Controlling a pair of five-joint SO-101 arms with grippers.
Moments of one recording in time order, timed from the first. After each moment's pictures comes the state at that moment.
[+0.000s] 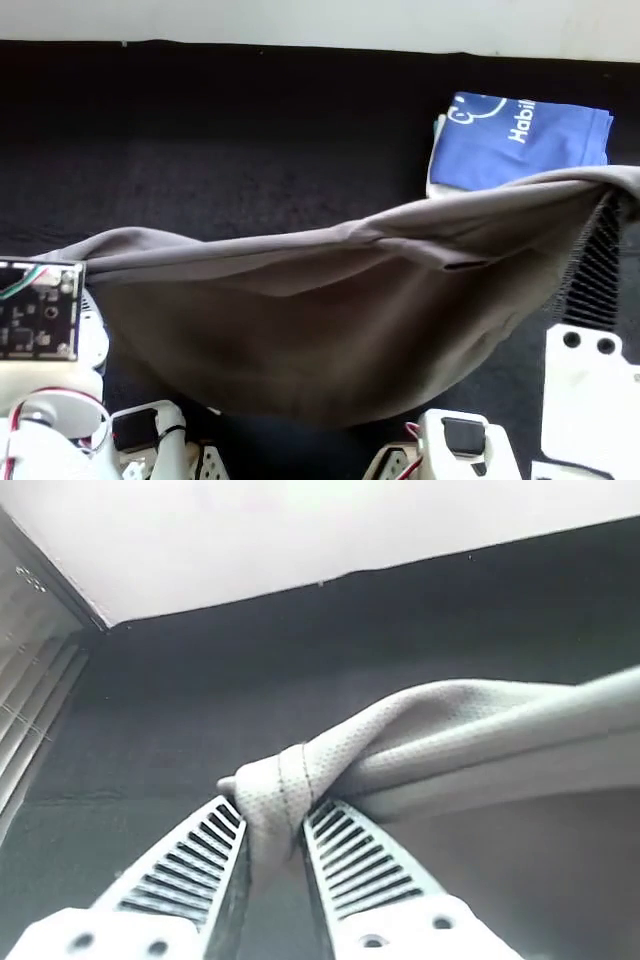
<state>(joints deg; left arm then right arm) -22.8 -67.6 0.7 94.3 -21.2 2.6 -42.7 -53.1 88.2 24.0</state>
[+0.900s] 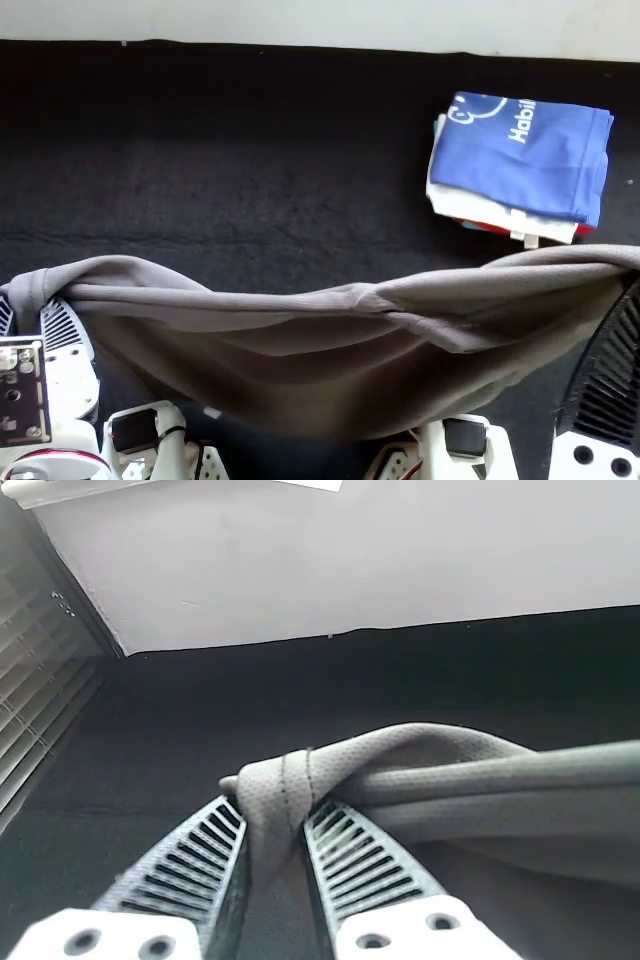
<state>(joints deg) -22.8 -68.1 -8.0 97.5 -15.6 3.1 -49.2 -51.7 86.6 22.3</state>
